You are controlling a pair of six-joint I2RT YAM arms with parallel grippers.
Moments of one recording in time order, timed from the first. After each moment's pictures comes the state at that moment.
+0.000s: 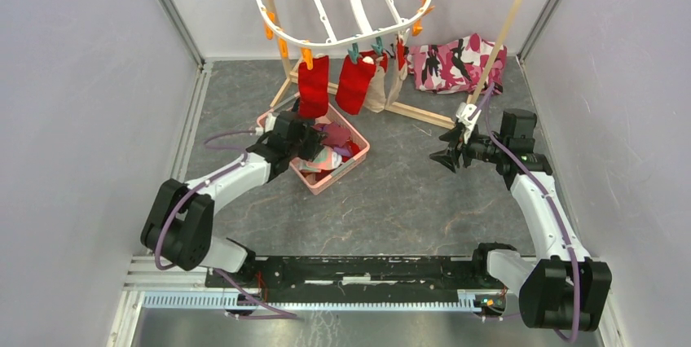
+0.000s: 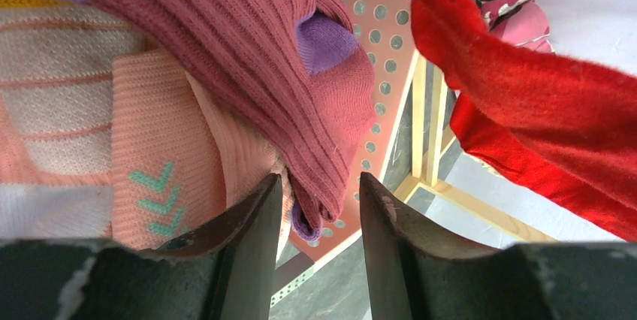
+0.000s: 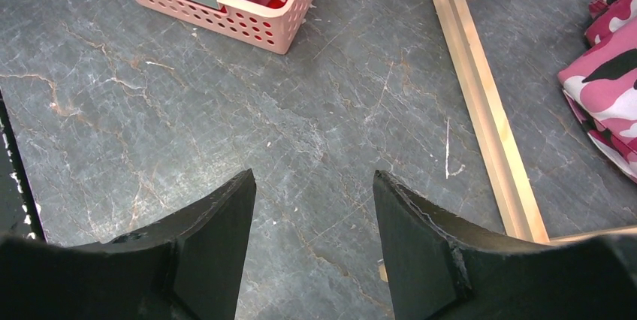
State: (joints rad) left arm -0.47 1.41 0.79 -0.06 -0.10 -1.42; right arm -0.06 1.05 0.77 -0.39 -0.98 -0.65
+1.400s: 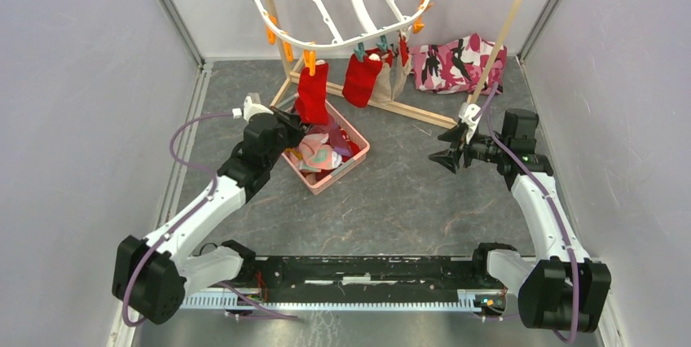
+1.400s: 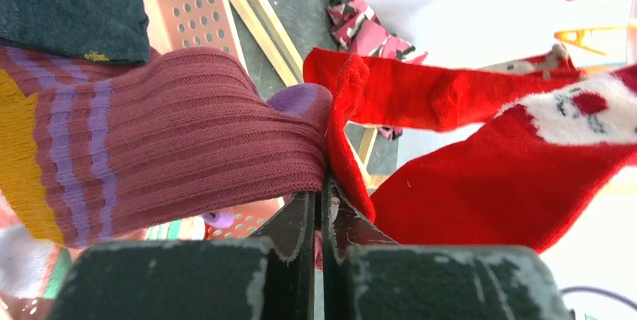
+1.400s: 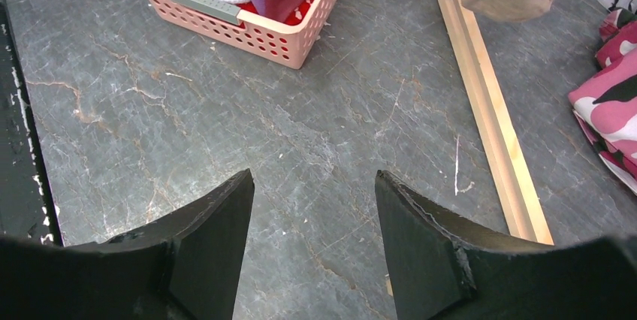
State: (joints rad) left arm -0.47 1.11 0.76 0.04 -0.20 -1.17; right arm -0.07 1.05 0.77 -0.38 -1.05 -0.64
